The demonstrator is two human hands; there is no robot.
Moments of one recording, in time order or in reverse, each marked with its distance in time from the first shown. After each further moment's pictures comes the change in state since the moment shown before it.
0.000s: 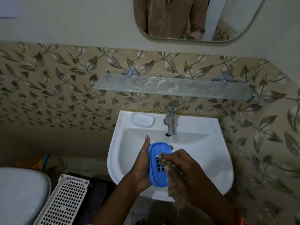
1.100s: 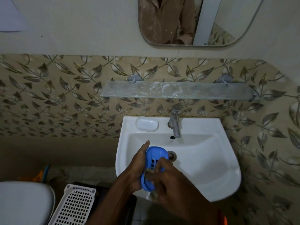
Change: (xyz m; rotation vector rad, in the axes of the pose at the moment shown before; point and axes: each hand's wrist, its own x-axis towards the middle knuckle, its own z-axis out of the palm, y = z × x) left_hand -0.024 0.035 -0.034 0.094 0.025 0.008; right_hand 0.006 -0.056 0.058 -0.329 -0.176 -0.001
